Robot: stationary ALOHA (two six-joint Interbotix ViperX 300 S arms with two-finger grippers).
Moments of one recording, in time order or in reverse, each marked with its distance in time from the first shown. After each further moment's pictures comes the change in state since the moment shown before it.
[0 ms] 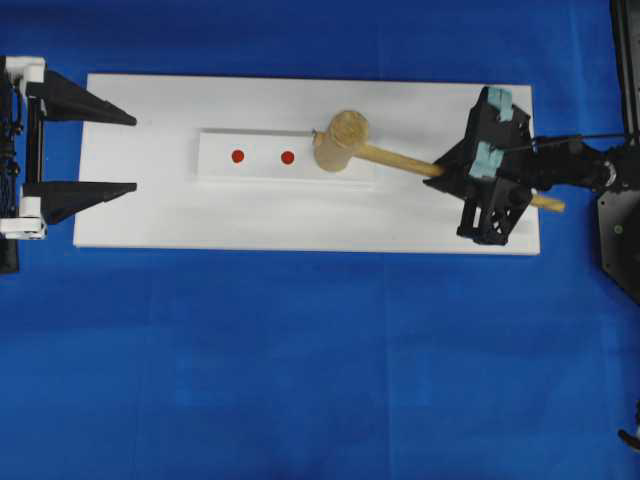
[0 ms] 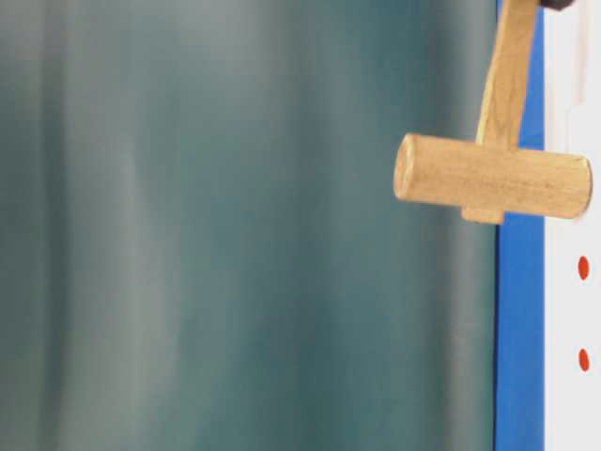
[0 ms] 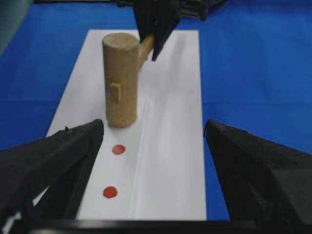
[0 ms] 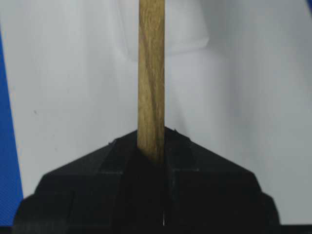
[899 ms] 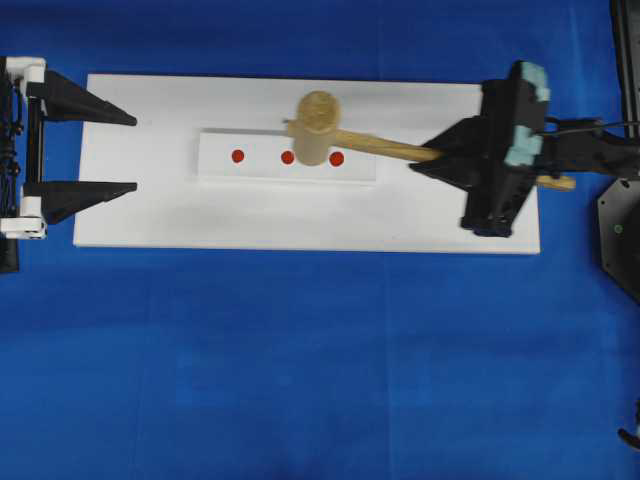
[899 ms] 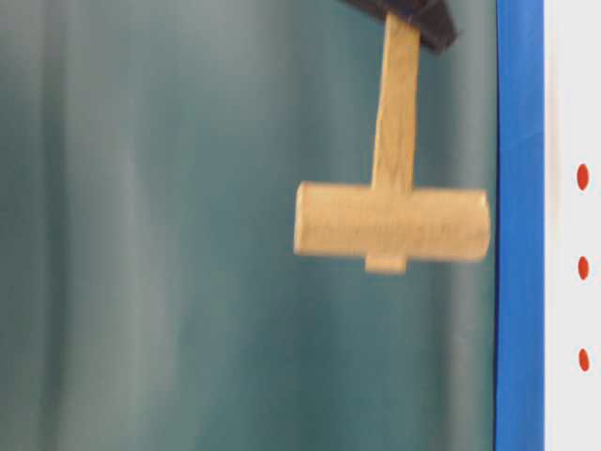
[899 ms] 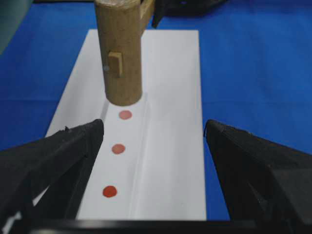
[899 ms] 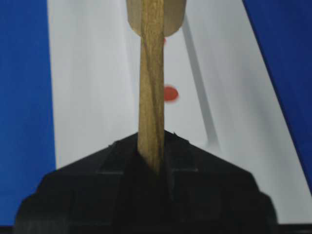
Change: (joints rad) left arm 0.000 0.005 0.000 0.000 0.002 -0.002; right arm 0.028 -0.141 -0.104 -0.037 0.011 -0.021
